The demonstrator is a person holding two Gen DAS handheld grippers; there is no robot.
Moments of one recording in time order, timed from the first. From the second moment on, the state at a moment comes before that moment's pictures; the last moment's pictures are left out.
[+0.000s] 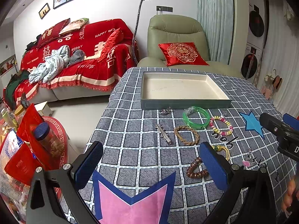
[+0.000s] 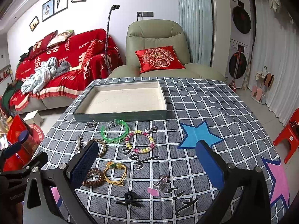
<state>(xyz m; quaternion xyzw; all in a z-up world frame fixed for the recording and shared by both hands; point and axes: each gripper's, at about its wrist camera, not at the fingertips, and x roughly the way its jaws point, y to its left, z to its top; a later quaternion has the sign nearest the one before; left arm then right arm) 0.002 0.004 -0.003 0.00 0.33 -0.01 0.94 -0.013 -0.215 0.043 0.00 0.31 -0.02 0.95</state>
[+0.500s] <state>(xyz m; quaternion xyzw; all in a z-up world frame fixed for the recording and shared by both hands) 0.002 0.003 -0.004 0.00 0.33 -0.01 0.94 -0.012 -0.216 0.043 0.00 0.31 -0.02 0.95</state>
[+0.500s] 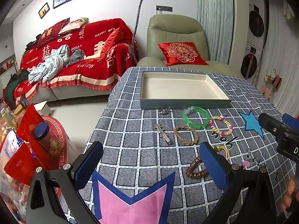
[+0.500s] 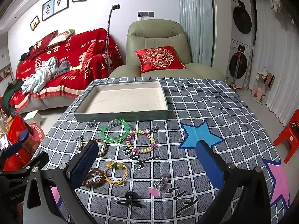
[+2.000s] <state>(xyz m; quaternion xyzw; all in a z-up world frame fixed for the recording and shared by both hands) 0.069 0.019 -0.048 -0.04 0.45 -0.03 0.89 0.022 -0.241 0.019 0.03 0.38 -0.02 0.92</state>
